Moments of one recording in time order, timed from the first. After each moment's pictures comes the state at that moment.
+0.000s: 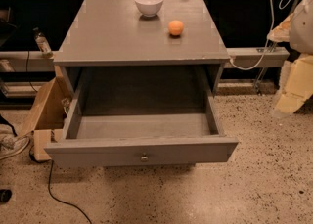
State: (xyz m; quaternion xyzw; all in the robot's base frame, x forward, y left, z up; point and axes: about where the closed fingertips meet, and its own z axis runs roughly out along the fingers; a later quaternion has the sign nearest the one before) arm 0.438 -0.217 0.976 -0.60 0.78 -0.03 0.16
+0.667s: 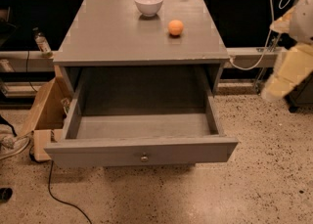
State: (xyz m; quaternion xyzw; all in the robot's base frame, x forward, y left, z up) arm 0.473 -0.223 0.977 -0.57 0.79 -0.02 0.21
